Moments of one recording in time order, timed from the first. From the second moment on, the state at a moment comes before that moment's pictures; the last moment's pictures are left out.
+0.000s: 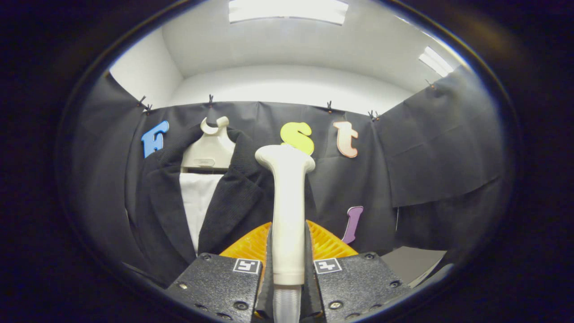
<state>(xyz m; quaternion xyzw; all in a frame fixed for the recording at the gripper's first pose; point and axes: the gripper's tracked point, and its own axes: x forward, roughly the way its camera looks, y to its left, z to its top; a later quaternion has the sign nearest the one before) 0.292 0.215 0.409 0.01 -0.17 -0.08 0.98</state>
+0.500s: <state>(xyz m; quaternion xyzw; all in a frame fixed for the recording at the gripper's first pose) 0.268 0.227 0.373 -0.03 -0.16 -0.09 0.98</state>
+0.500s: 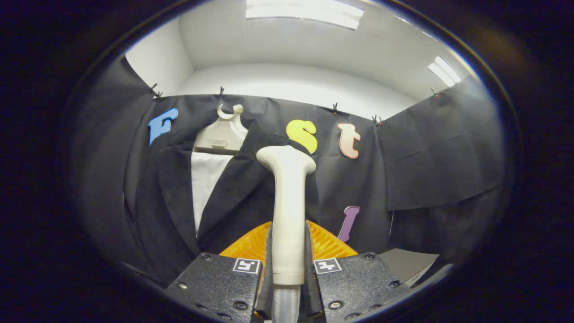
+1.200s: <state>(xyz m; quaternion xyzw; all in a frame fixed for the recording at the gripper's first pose) 0.225 0.242 0.276 -0.06 -0.09 -0.06 0.99</state>
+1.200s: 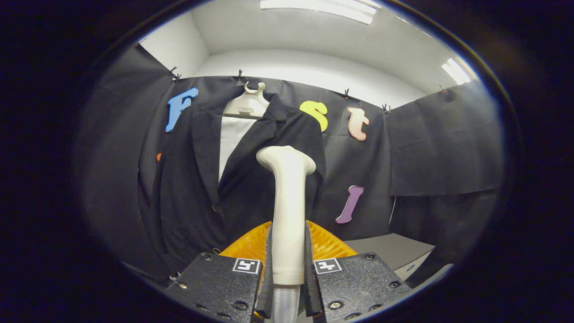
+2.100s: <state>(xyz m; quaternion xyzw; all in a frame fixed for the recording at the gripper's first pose) 0.224 0.247 0.111 -0.09 0.06 -0.06 0.99</state>
